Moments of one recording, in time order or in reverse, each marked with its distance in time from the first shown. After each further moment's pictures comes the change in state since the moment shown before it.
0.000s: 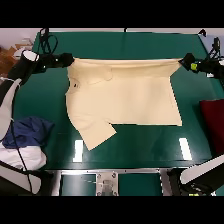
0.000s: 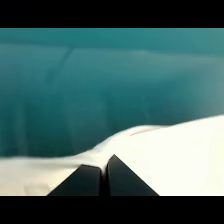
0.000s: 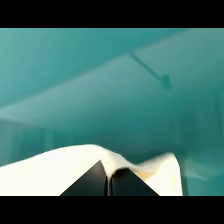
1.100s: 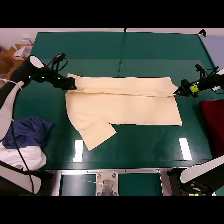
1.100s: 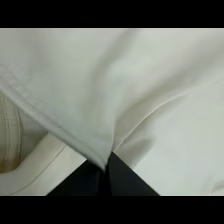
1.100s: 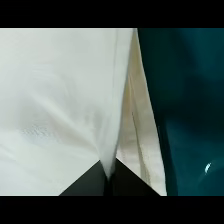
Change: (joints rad) left arm -0.003 0.000 -0.051 0.253 -0.466 -0.117; right arm -0.053 0.003 -0.075 -0.366 0.513 0.176
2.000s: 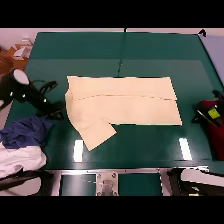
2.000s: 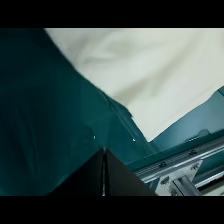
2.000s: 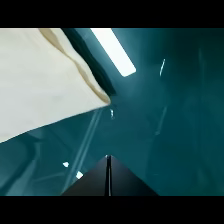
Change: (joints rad) left arm 0.059 0.433 -0.505 0.143 -0.338 -0.285; right arm -0.202 0.513 -0.573 -0.279 0.116 0.241
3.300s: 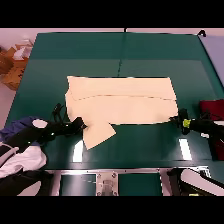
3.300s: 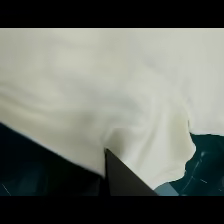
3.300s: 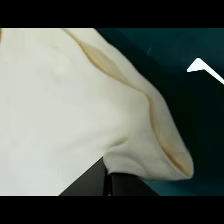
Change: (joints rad) left arm -0.252 0.164 -0.602 -0.777 0.850 0.214; right arm 0.046 0.097 -0.553 0.651 -0.687 -0.160
